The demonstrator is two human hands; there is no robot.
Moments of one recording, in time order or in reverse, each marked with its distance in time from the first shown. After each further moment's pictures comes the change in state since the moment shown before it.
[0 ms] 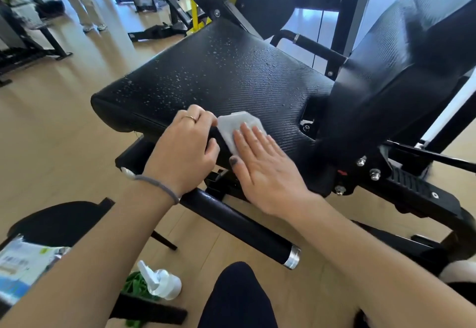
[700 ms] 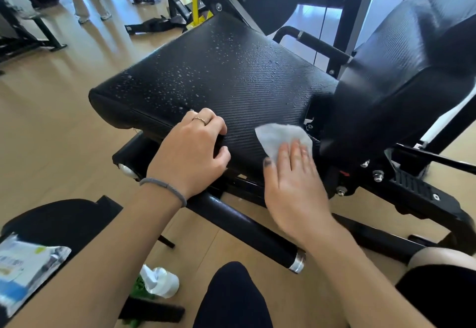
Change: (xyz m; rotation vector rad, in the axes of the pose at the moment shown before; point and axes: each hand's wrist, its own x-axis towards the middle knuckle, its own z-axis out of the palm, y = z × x) left_hand -0.001 0.006 0.000 0.026 -0.071 0.002; right_hand -0.031 0.005 0.004 0.226 0.024 0.412
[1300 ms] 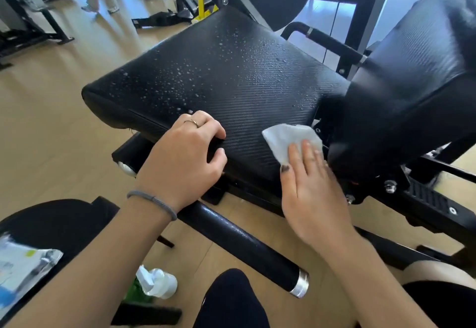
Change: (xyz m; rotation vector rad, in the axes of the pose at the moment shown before) left_hand -0.001 -0.002 0.002 -0.078 0.044 -0.071; right_hand 0.007 0.016 -0.013 -0.009 0.008 -0.054
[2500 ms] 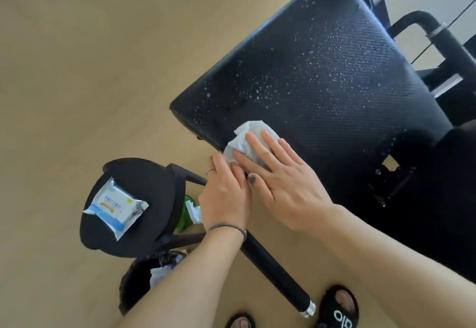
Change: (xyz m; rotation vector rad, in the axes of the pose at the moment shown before) left_hand 0.025 0.012 -0.026 -0.040 -0.022 -1.083; right_hand 0.105 -0.113 -0.030 -0.252 -0.429 -0.802
